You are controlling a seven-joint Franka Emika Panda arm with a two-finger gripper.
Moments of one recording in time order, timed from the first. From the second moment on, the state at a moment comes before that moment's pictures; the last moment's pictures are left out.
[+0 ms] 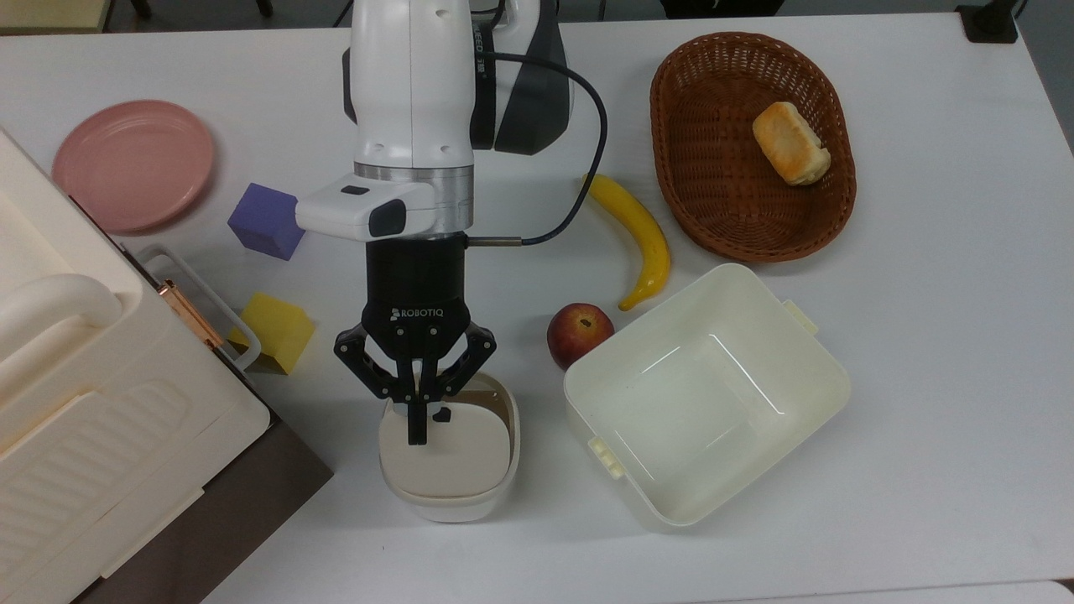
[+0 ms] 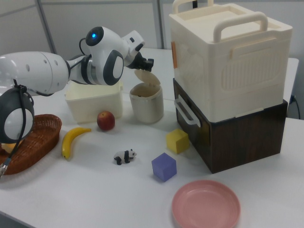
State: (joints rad) arm -0.02 0.60 0.03 -1.37 -0.13 2.83 -0.05
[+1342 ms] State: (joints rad) arm -0.01 0.48 0.03 -1.61 -0.13 2.83 -0.05
